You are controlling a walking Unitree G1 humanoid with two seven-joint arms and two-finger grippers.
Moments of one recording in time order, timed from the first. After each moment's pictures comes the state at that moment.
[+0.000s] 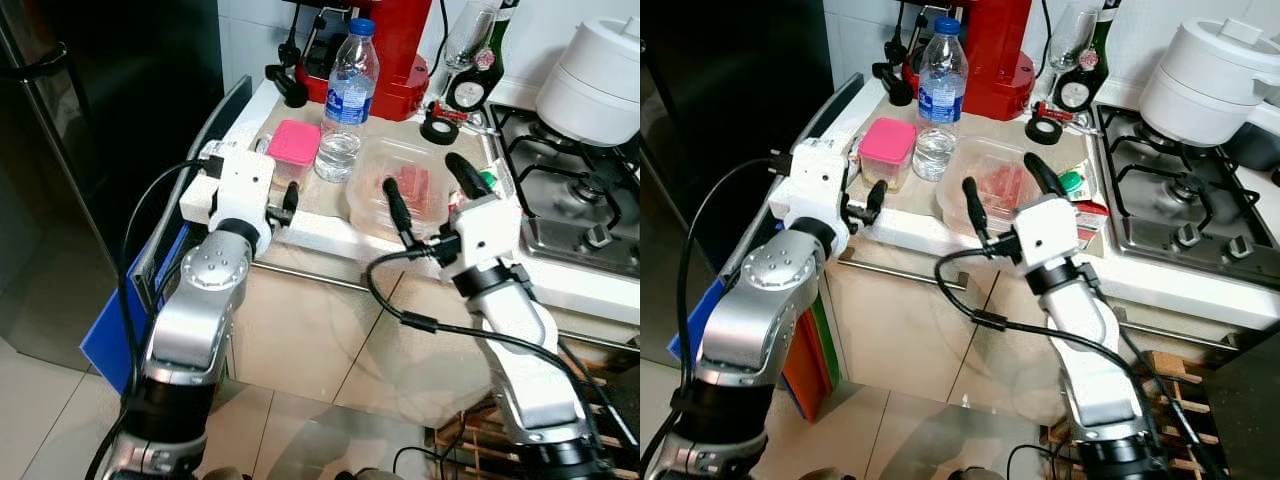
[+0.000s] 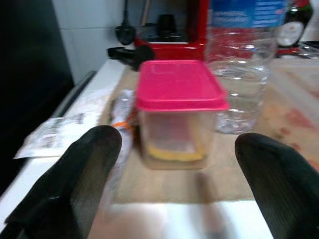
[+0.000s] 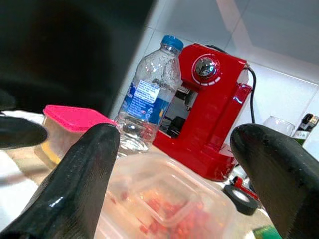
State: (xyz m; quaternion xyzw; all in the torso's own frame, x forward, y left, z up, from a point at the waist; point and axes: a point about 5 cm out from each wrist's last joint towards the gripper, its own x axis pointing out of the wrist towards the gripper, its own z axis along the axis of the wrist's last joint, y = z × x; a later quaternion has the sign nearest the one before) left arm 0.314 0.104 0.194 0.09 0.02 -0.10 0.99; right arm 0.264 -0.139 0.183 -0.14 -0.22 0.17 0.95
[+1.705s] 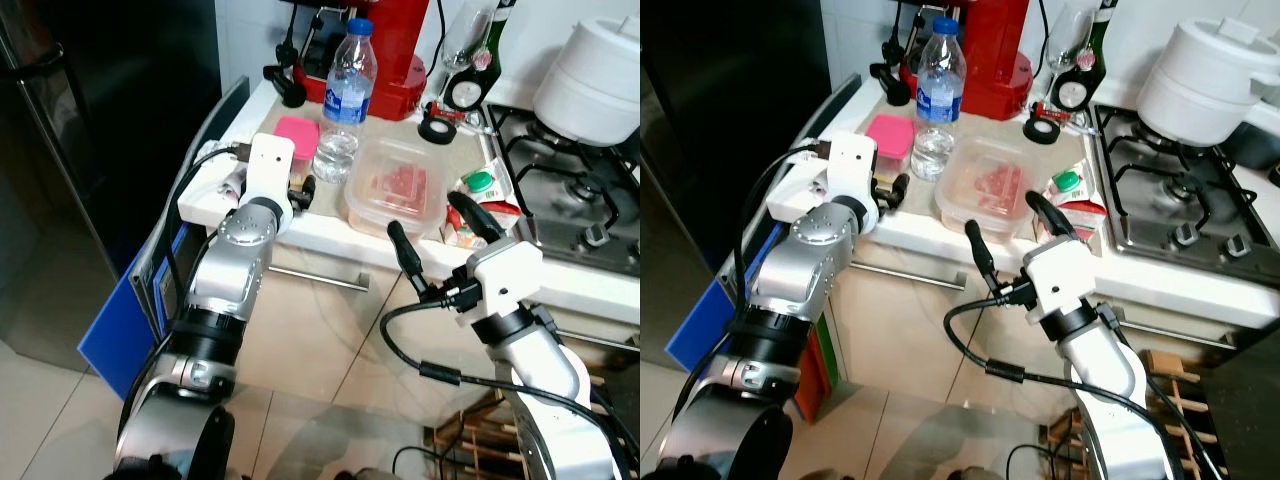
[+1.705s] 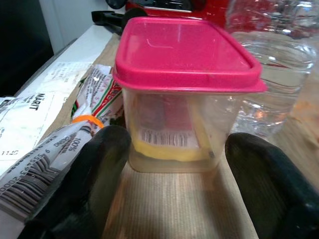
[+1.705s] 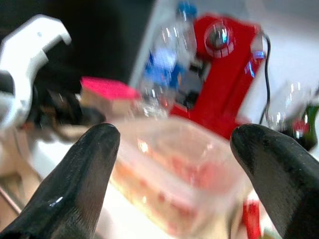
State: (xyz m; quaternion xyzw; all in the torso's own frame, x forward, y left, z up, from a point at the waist) left arm 0.367 0.095 0.174 0.05 0.07 -0.09 0.99; right arm 0.234 -0.142 0.155 -0.10 -0.16 0.18 0.96
